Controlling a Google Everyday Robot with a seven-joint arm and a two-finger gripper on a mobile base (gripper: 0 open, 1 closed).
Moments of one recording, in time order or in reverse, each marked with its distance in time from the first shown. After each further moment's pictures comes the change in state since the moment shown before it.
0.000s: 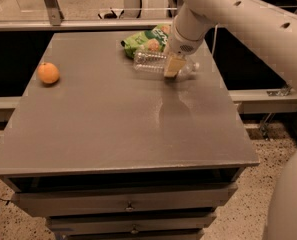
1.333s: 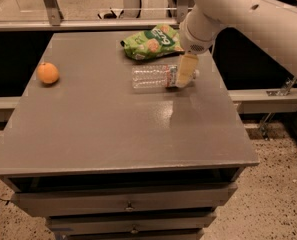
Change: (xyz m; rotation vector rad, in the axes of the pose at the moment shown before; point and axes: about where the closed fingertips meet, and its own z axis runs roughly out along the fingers) arm 0.022 -0.005 -0.021 0.103 0.037 0.050
